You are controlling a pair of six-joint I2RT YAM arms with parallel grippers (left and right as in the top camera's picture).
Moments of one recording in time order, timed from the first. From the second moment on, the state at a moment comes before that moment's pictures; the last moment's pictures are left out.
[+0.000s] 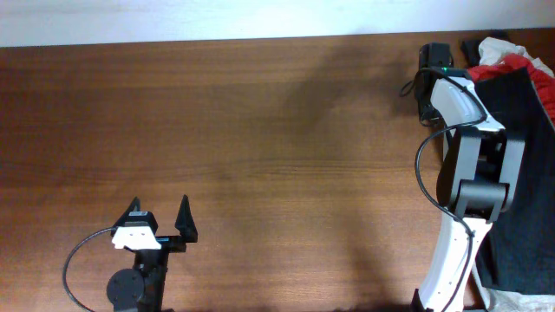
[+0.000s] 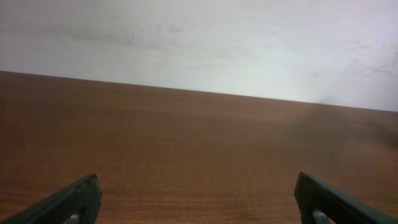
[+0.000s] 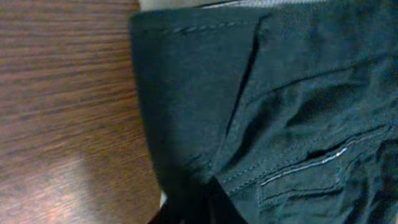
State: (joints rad) left arm 0.12 0.01 0.01 -0.06 0.16 -0.13; right arm -0.14 2.32 1.80 -0.73 0.60 -0.15
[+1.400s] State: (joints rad) left arm 0.12 0.01 0.01 -0.06 0.16 -0.13; right arm 0.57 2.20 2.41 -1.30 0.09 0.21
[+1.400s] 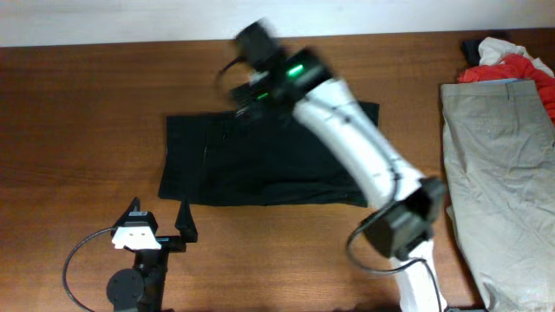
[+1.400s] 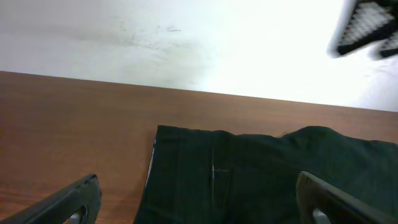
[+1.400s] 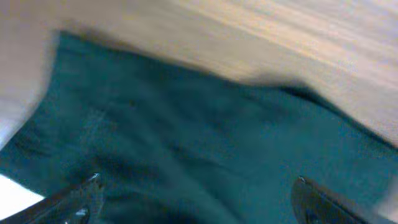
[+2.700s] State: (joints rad) left arm 0.00 1.69 1.18 -0.59 0.43 -0.05; right arm 0.17 2.19 2.08 -1.38 -0.19 0.24
